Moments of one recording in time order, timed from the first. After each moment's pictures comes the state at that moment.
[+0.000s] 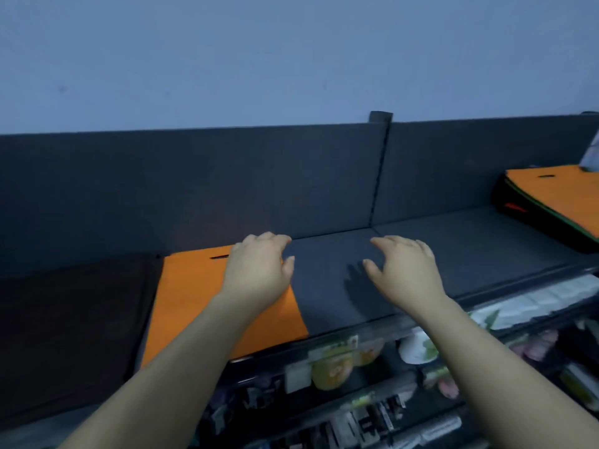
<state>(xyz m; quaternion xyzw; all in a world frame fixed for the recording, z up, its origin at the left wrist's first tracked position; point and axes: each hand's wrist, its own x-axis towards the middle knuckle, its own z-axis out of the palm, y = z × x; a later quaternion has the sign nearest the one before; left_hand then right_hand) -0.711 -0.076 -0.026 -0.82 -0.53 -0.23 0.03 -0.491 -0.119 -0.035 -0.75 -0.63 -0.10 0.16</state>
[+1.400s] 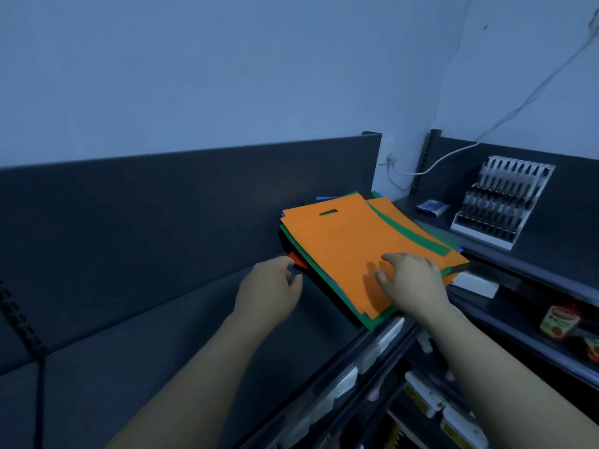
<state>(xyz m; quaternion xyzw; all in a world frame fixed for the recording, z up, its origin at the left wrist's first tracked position) -0.083 0.039 -0.024 -0.86 -0.38 -0.25 -0.21 0.118 -0.077 -0.019 -0.90 -0.42 -0.11 0.10</state>
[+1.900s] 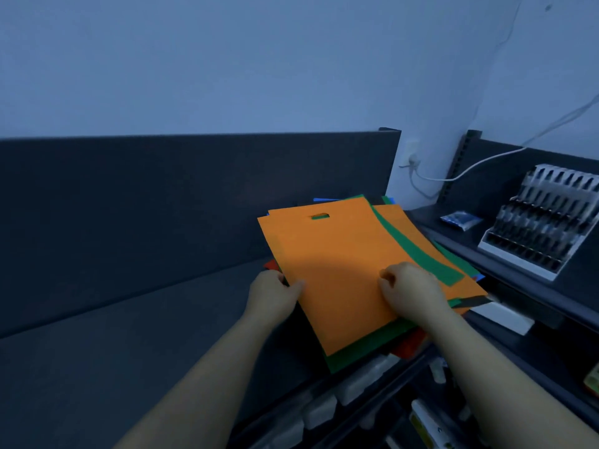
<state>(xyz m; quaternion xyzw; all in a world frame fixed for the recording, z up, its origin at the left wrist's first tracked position) 0.025 0.054 -0.059 -0.71 -0.48 -0.27 -0.43 0.235 -0.037 -0.044 -0.86 -0.49 -0.06 0.09</state>
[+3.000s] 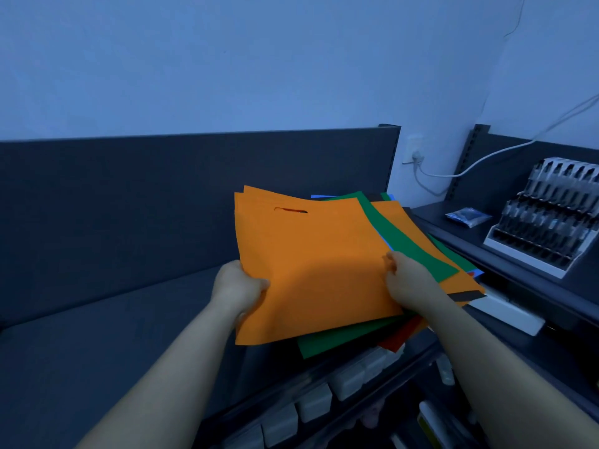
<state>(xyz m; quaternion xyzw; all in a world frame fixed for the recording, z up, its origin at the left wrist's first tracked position) 0.004 0.056 -0.051 -0.61 -0.54 -0.33 -0.48 0.255 -0.042 -0.041 -0.86 -0.46 0.09 0.21</state>
